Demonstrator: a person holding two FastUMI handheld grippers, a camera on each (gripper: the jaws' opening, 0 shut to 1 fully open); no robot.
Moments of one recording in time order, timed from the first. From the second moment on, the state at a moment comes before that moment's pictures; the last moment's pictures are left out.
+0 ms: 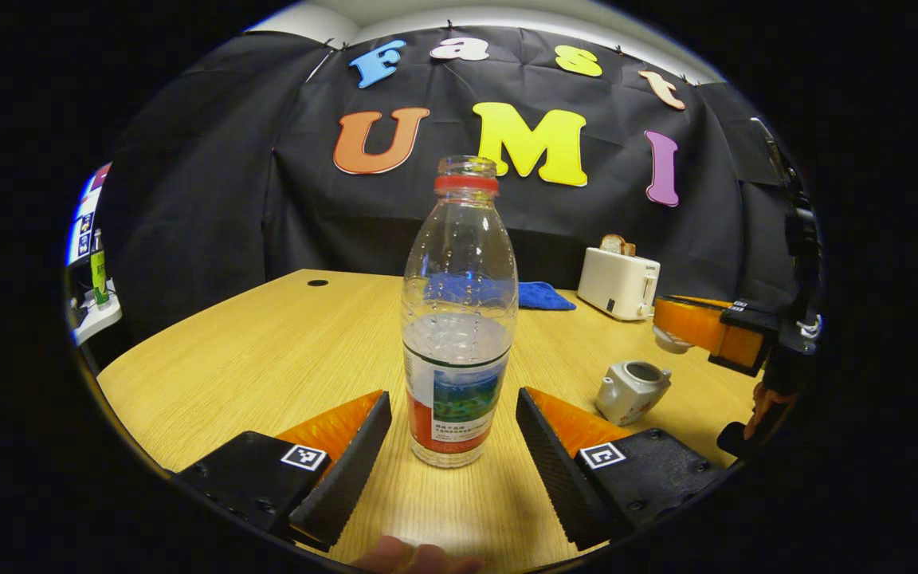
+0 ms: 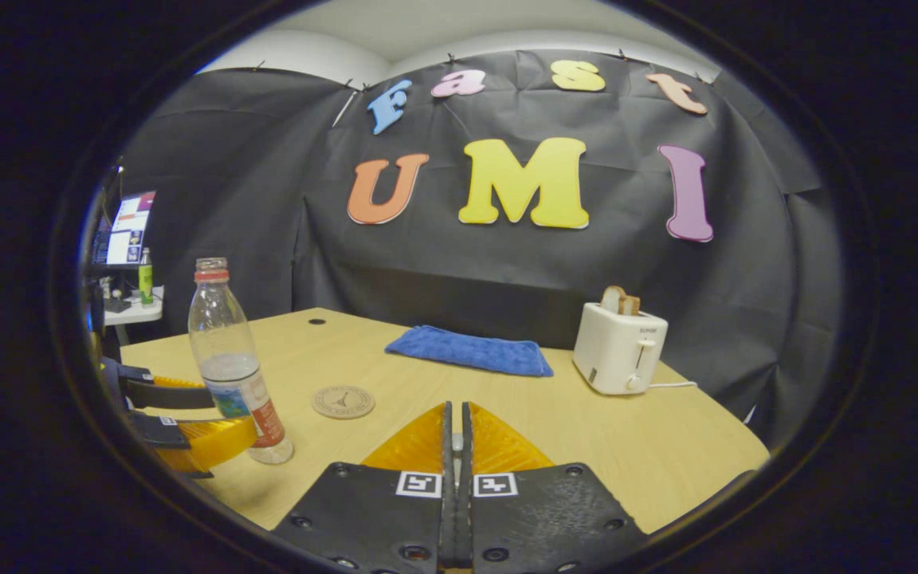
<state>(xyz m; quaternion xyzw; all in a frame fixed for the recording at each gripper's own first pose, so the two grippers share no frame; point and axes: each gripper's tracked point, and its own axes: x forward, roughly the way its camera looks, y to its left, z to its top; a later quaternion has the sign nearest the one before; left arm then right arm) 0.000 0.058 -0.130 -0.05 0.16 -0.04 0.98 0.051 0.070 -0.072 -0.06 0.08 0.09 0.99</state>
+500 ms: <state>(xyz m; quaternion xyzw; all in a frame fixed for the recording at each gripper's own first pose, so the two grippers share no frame) 0.019 0.060 -0.115 -0.02 0.14 -0.04 0.99 0.029 0.041 -0.069 -0.06 0.09 0.09 0.99</state>
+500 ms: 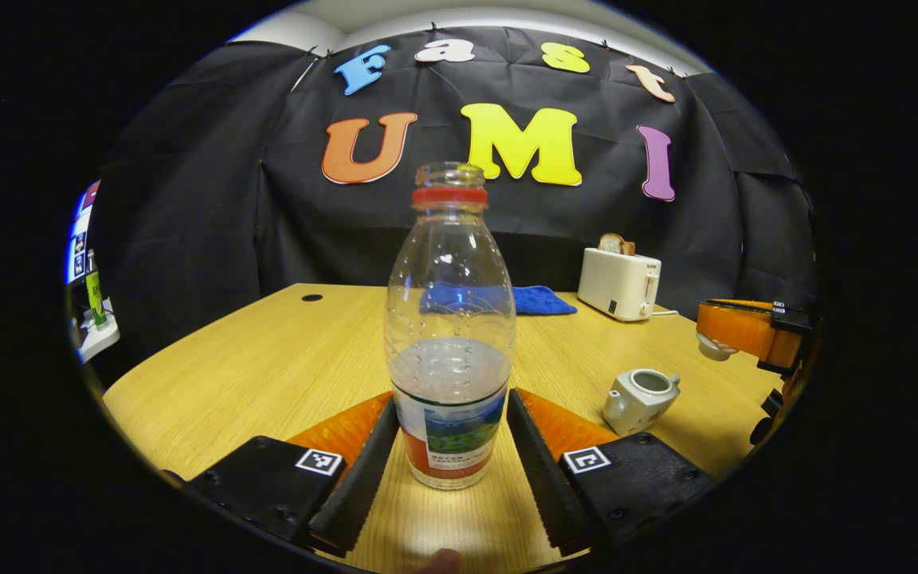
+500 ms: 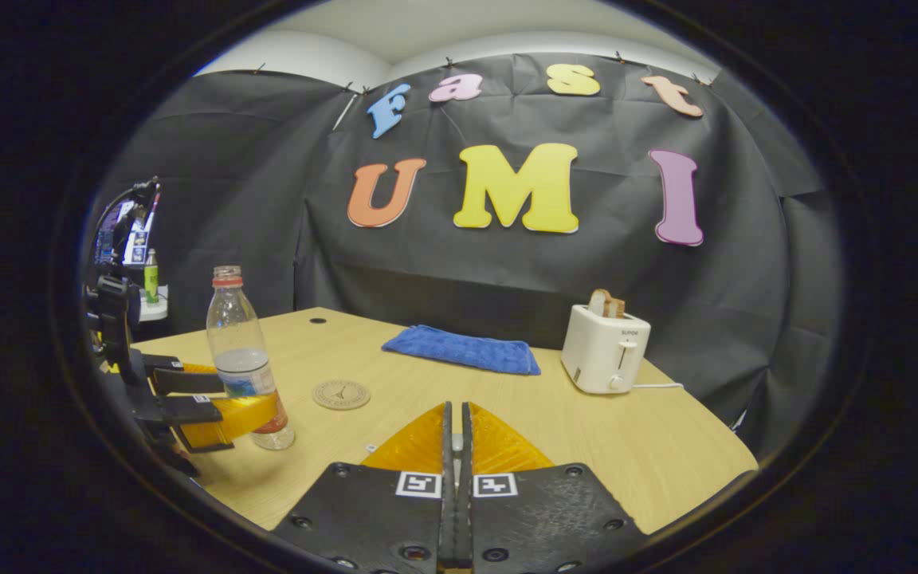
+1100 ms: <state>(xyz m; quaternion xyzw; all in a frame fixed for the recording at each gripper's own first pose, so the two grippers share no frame) 0.043 0.080 -0.066 0.32 0.12 0.00 0.94 0.020 -0.014 -0.060 -0.04 0.08 0.08 0.99</state>
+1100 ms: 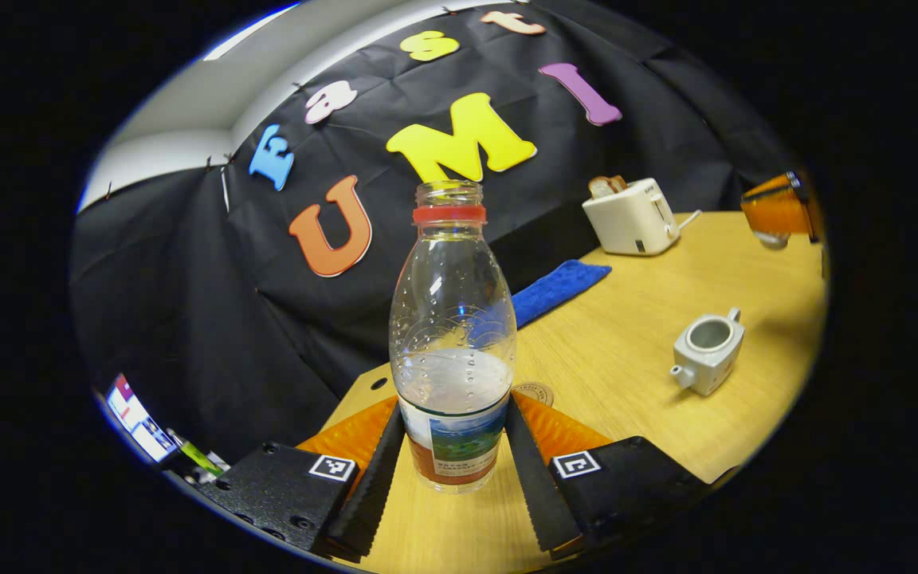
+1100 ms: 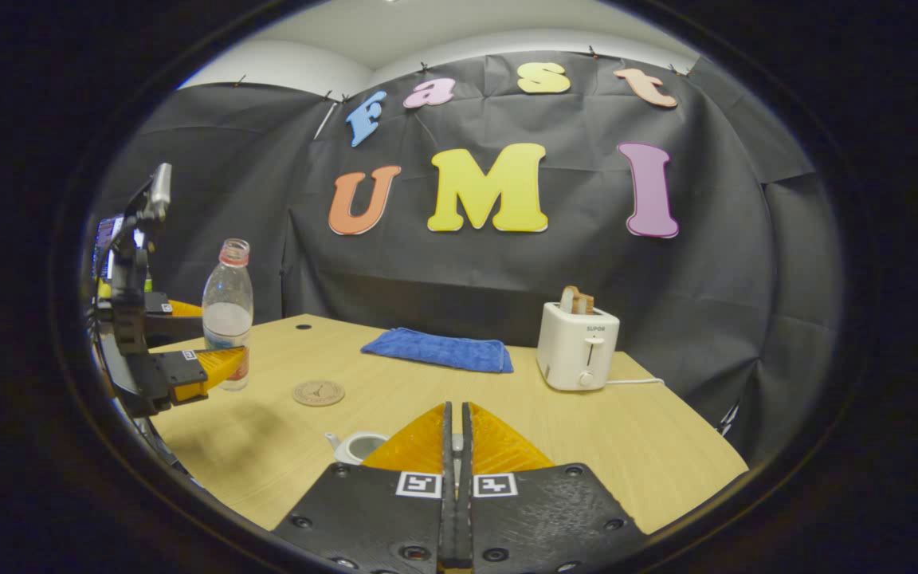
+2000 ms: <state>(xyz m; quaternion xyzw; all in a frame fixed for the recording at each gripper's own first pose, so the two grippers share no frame) 0.048 0.021 -0.092 0.72 0.09 -0.08 0.69 0.007 -0.057 -0.075 -0.02 0.09 0.06 0.99</state>
